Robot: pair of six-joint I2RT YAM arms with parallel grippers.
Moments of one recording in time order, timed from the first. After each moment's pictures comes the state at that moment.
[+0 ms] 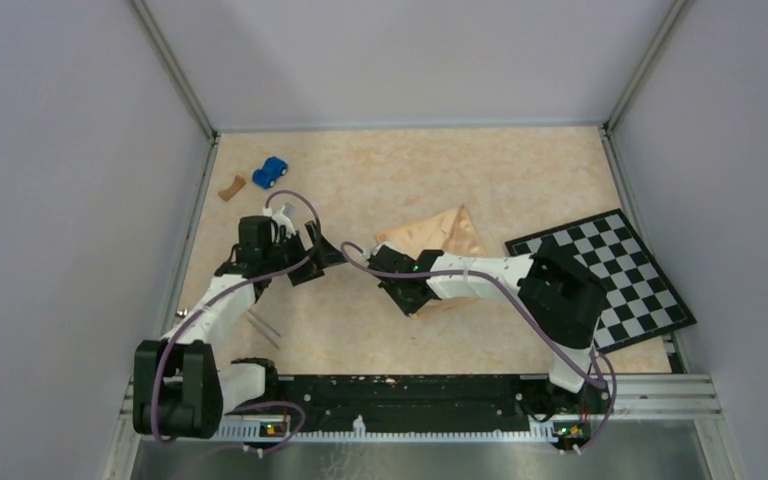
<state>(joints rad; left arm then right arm) -0.06 1.13 0.60 -0.22 0.59 -0.56 1.06 1.85 1.20 -0.58 0.24 0.31</state>
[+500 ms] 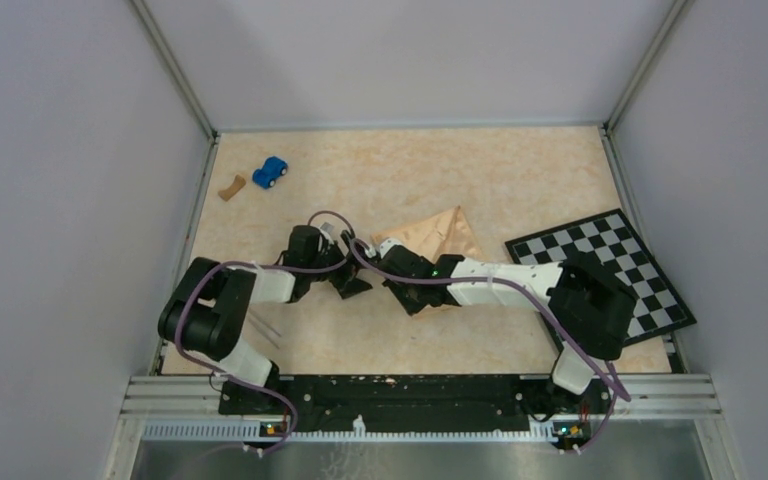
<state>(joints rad) -0.32 1.54 0.49 0.35 0.60 -1.11 1.06 1.70 1.06 -0.44 0.20 0.28</state>
